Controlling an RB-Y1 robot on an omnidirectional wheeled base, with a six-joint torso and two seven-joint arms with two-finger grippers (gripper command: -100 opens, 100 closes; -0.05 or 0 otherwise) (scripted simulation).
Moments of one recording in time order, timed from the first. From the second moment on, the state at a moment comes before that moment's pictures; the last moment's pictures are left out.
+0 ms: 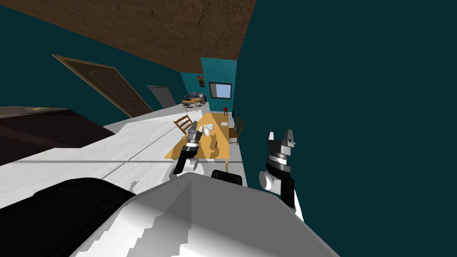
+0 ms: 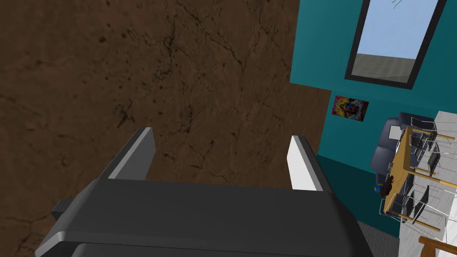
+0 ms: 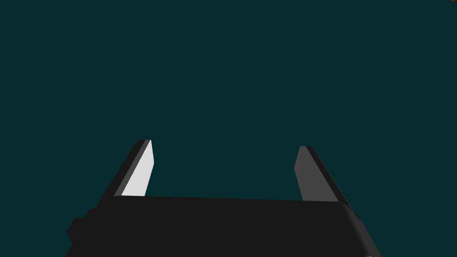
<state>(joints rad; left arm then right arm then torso) 0.48 0.04 0.02 -2.25 -0.11 -0.37 0.10 0.46 0.00 0.06 -2.34 -0.05 -0.37 -0.09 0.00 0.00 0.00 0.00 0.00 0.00</state>
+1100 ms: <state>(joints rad) 0.34 0.20 0.04 -1.99 -0.36 -0.18 0.18 0.46 0.00 0.06 -2.34 -0.05 -0.37 -0.09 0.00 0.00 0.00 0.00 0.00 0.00</state>
